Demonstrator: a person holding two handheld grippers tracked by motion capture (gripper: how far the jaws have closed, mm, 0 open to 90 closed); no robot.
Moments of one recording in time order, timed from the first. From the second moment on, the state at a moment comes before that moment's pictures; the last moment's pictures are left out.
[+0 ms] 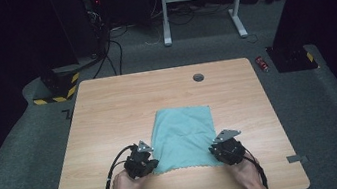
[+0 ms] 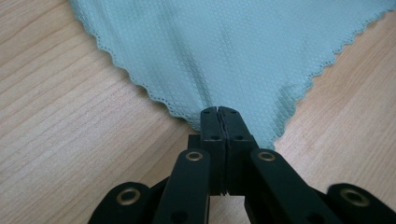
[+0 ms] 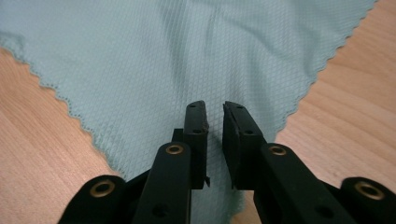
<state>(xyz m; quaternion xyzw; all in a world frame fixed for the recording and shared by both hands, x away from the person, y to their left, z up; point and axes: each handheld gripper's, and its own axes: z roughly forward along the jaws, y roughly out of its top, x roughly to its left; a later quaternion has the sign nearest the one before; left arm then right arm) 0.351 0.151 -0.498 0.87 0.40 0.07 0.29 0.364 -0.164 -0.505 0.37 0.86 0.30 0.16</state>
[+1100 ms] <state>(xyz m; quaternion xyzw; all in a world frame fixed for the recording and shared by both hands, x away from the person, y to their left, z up) 0.328 0.144 -0.502 0.89 0.34 0.06 0.29 0.336 -0.169 -0.509 0.33 0.88 0.30 0.15</state>
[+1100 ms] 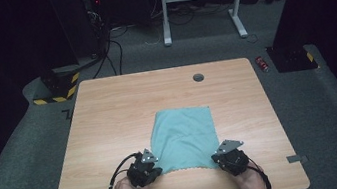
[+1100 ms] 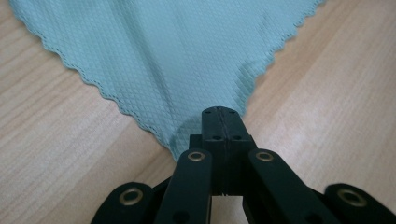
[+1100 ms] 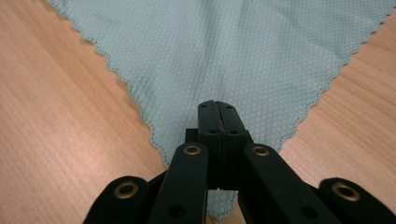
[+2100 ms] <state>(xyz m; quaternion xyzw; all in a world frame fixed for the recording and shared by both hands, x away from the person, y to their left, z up) 0.471 0.150 -0.513 0.78 0.51 0.13 0.35 0.396 -0.184 -0.507 0.41 0.82 0.35 0.17</state>
